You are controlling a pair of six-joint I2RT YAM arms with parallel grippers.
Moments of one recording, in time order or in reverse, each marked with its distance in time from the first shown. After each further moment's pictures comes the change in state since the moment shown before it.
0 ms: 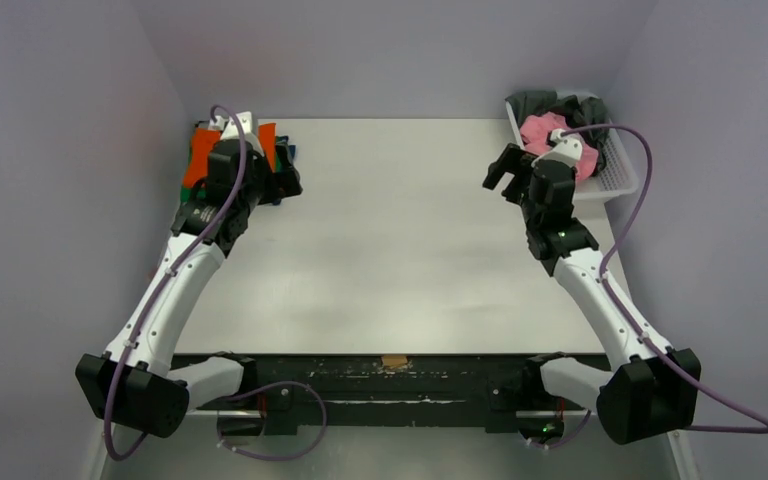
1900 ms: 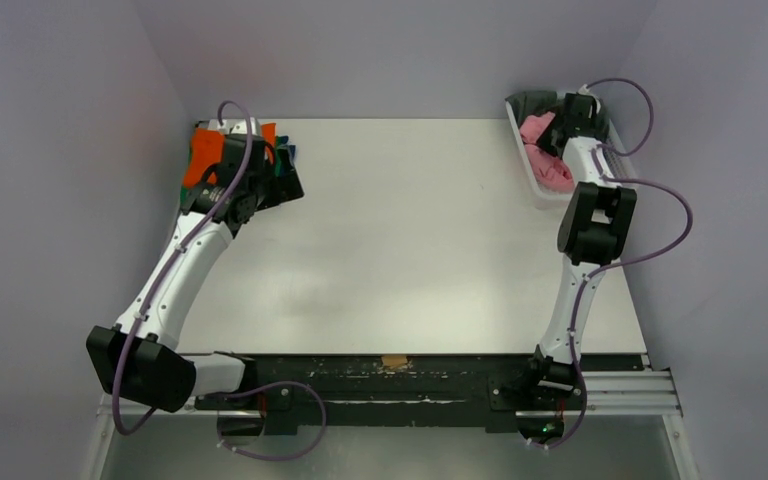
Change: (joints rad) left arm 0.000 0.130 0.103 -0.204 -0.042 -0.107; right arm -0.393 1.192 1.084 -0.308 -0.220 0.015
